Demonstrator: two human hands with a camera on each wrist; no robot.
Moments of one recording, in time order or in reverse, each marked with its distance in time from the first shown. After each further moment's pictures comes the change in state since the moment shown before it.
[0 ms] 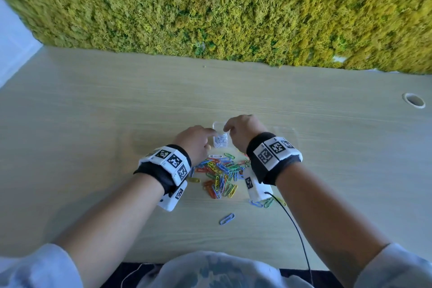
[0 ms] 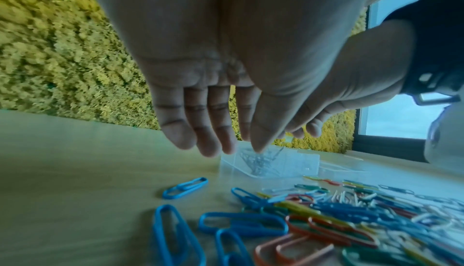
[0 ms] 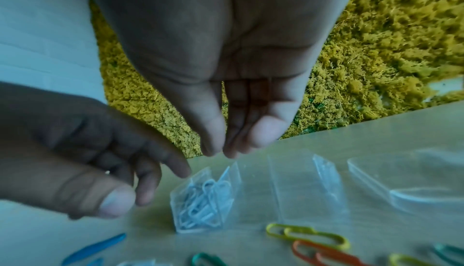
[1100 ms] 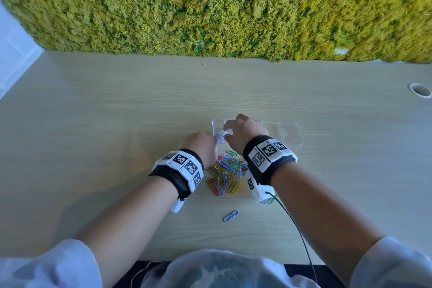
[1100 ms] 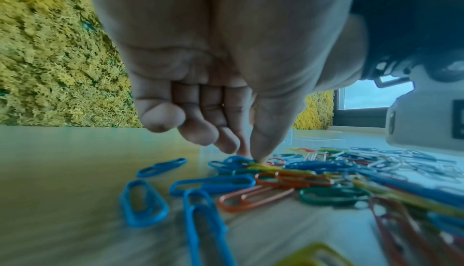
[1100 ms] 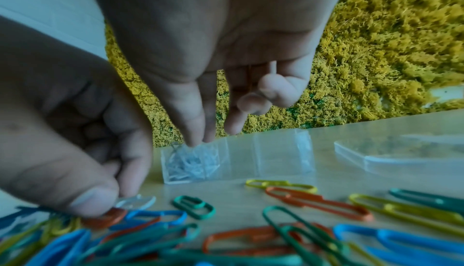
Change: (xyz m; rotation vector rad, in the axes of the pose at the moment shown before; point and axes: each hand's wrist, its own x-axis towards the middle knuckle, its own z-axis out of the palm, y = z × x) left_hand 0.006 0.012 0.019 0.280 -0.044 -0.043; right_hand -0.009 -0.002 0.010 -0.103 -0.006 0.016
